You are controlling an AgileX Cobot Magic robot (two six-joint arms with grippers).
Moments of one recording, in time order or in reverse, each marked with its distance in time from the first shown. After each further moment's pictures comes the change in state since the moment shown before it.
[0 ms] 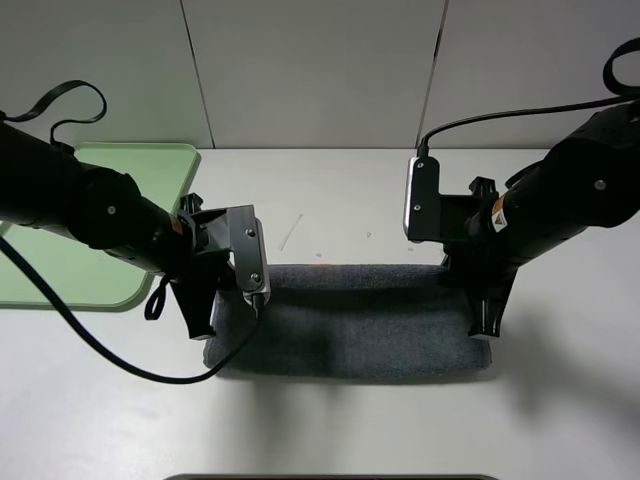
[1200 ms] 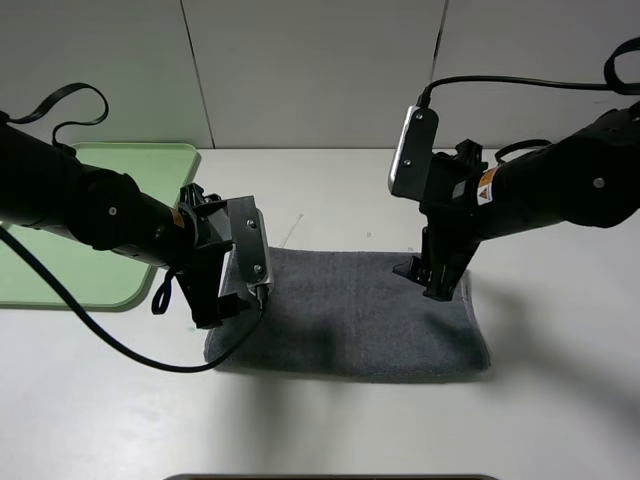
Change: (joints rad) left arm 0.000 0.007 0.000 0.001 -0.072 0.000; right arm -0.003 0.001 0.006 0.101 -0.308 0.000
